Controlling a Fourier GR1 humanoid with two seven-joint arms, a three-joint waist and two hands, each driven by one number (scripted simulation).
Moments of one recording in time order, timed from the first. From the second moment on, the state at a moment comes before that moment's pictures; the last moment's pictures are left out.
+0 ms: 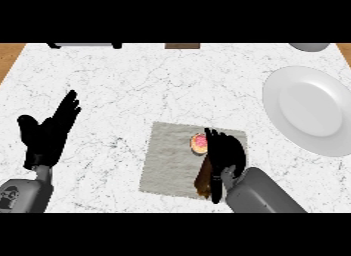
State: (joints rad) left arm -0.17 0.33 -0.07 -1.41 0.16 0.13 0.15; right arm -0.42 -0.16 0.64 -1.37 0.59 0.41 0.97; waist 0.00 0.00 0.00
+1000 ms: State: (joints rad) left arm -0.16 0.29 -0.03 -1.39 0.13 0.09 0.14; right arm -0.40 -0.09 0.62 -1.32 0.75 0.47 0.88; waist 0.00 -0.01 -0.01
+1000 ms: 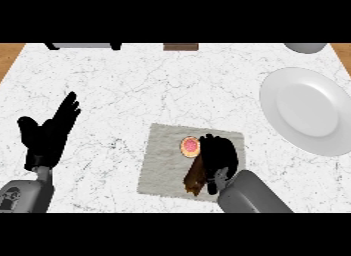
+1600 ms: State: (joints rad) left arm -0.14 0.30 0.01 -1.38 0.13 0.08 0.13; right arm -0.28 -0.31 0.63 -1.74 0.78 0.15 0.34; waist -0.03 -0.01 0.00
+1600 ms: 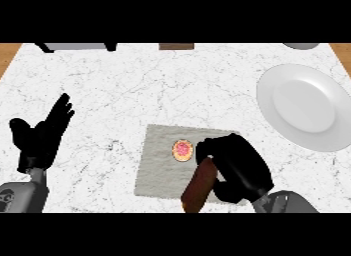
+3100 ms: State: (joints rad) left arm -0.15 0.27 0.02 -1.43 0.10 0.04 0.17; right arm -0.39 -0.55 -0.15 -1.13 0.52 -0.13 -0.21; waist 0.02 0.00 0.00
